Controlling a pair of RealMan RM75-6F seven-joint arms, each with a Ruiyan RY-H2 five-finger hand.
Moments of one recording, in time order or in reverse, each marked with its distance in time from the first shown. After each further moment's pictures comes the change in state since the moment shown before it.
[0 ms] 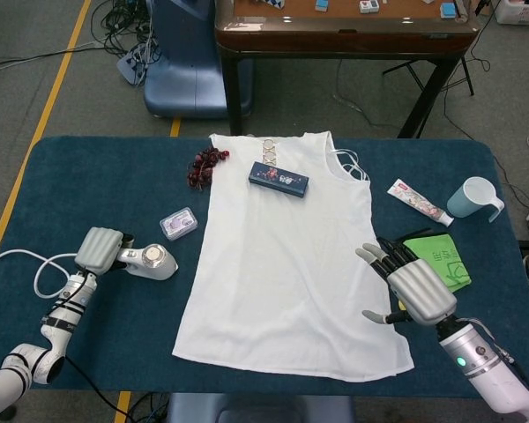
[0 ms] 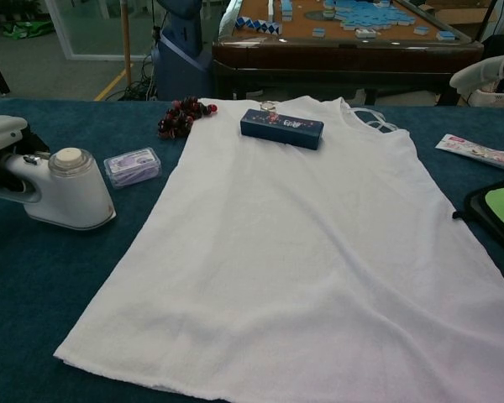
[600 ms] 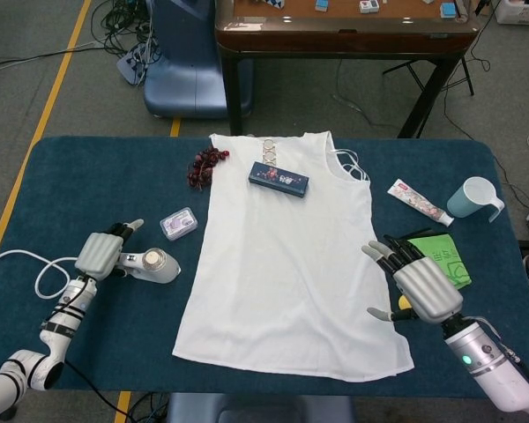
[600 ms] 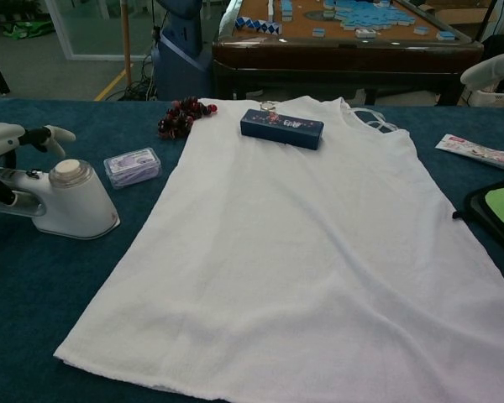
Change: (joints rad) left arm 0.021 0.064 -0.012 -0.143 -0.029 -0.029 0.106; right arm -0.012 0.009 0.012 0.024 -0.005 -0.002 0.039
